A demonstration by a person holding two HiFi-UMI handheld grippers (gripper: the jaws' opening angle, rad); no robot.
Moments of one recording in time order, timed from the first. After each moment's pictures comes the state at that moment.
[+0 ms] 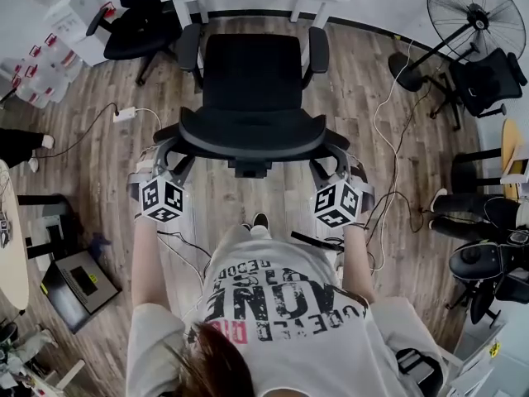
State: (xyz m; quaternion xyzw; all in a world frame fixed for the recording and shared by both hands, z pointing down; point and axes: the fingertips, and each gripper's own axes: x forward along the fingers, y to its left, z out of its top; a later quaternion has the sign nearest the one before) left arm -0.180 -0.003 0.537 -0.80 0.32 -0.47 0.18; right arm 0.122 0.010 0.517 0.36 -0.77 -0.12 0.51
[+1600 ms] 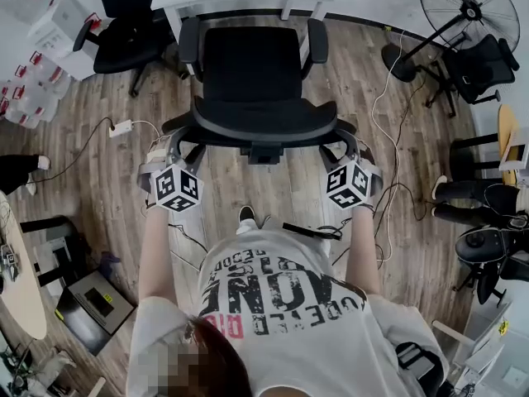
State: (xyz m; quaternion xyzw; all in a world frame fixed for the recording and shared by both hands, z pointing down) left arm -0.195 -0.088 0.538 -0.81 0.31 -0.46 0.19; right arm 0.105 -0.062 0.521 0.39 -0.75 -0.11 0.52
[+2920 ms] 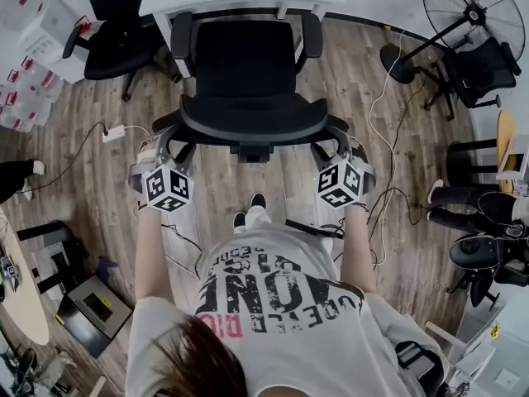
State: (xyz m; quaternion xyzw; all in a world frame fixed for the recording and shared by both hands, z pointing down) left arm -0.190 -0.163 0.538 -0.81 0.31 -0.47 0.18; right arm 0.111 -0.138 0.521 0.38 -0.76 -0.11 0.52
